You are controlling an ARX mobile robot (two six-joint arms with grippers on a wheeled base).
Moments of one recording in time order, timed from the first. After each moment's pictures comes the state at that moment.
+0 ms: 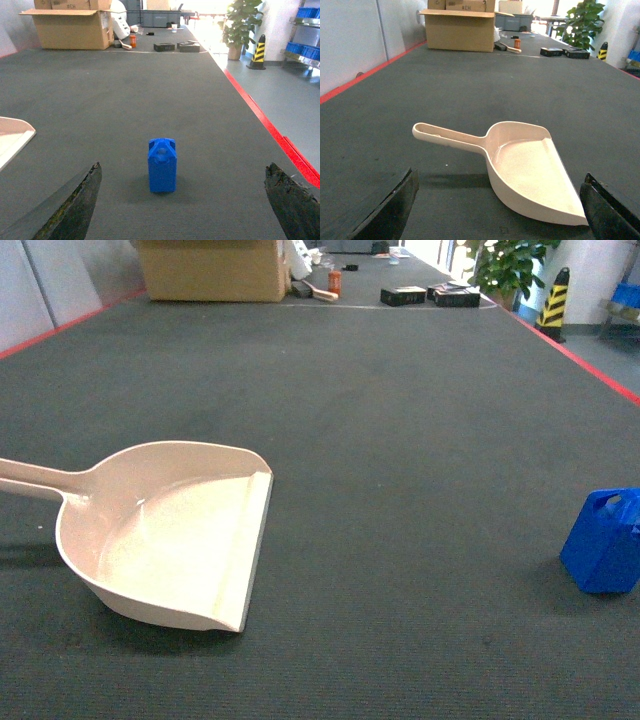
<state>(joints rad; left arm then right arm) 0.00 0.01 0.01 0.00 0.00 0.00 0.00 0.00 0.01 0.00 0.00 0.00</state>
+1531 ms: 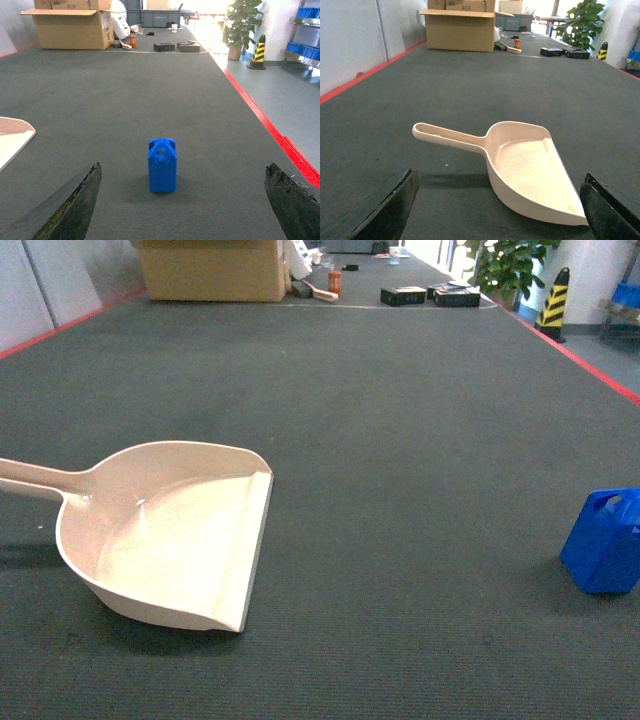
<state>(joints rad) 0.00 0.01 0.01 0.00 0.00 0.00 0.00 0.00 0.01 0.00 0.00 0.00</state>
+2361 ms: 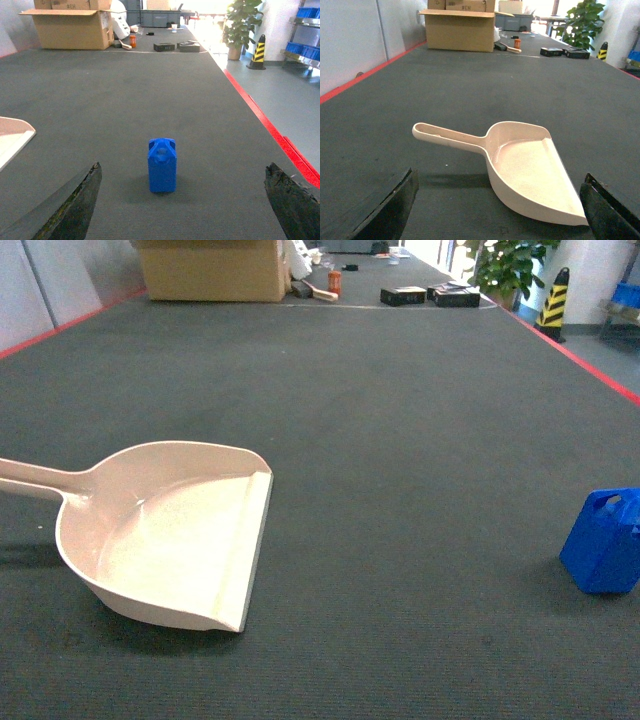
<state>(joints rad) 0.00 0.01 0.01 0.00 0.00 0.00 0.00 0.00 0.01 0.00 0.00 0.00</state>
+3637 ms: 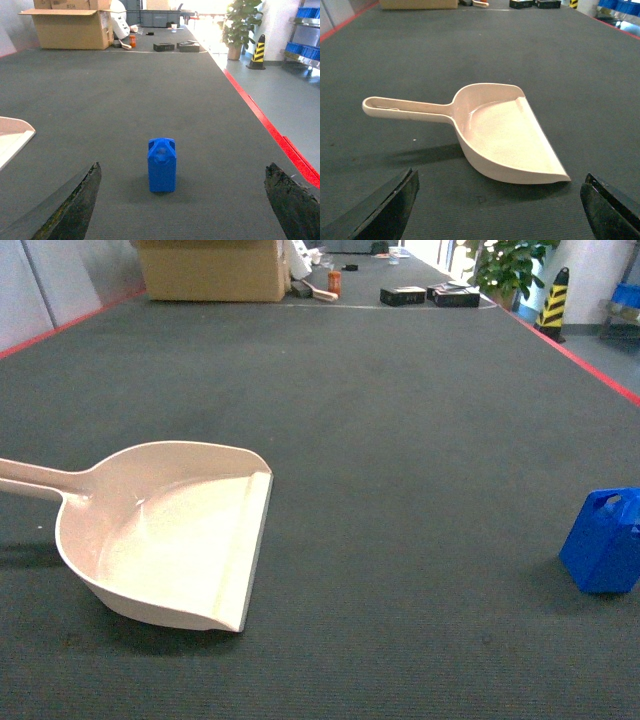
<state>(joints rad) 0.00 0.38 0.06 0.14 0.14 0.05 0.00 0.00 0.01 -0.01 0.00 0.00</state>
